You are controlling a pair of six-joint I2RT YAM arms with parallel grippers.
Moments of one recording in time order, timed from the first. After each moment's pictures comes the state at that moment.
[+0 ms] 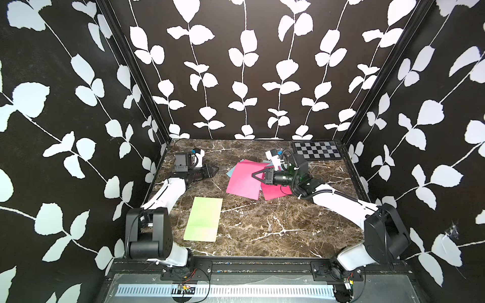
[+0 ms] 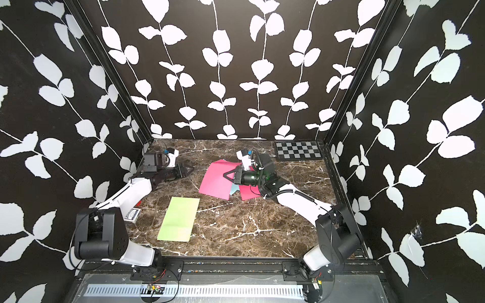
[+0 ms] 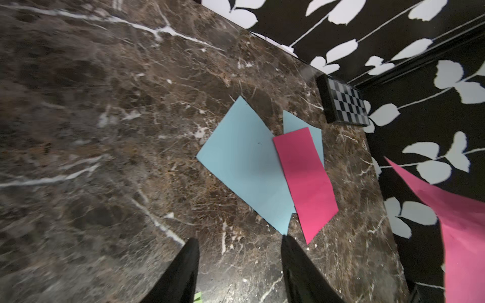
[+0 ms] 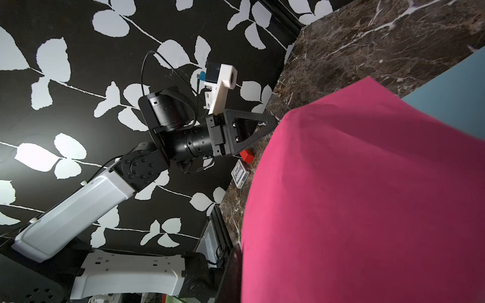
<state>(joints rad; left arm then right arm) -0.02 1.45 0.97 -0.25 0.55 -0.30 0.64 1.51 1.00 0.22 -0.69 0.83</state>
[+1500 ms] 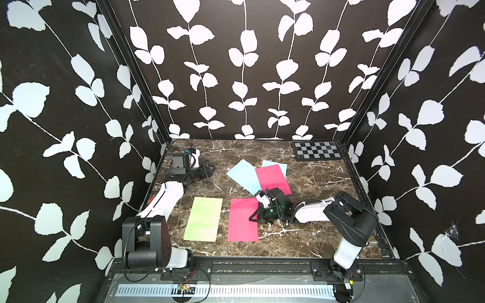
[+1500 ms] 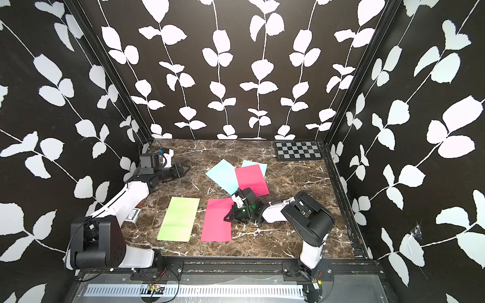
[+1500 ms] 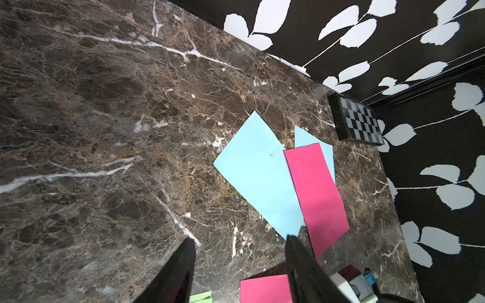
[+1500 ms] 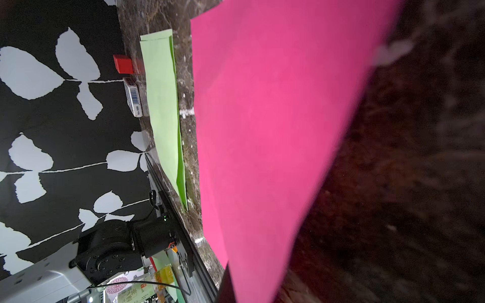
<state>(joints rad) -0.01 1.41 0.94 -0.23 0.49 -0.34 0.81 1.77 0.71 0.29 -0.62 1.00</state>
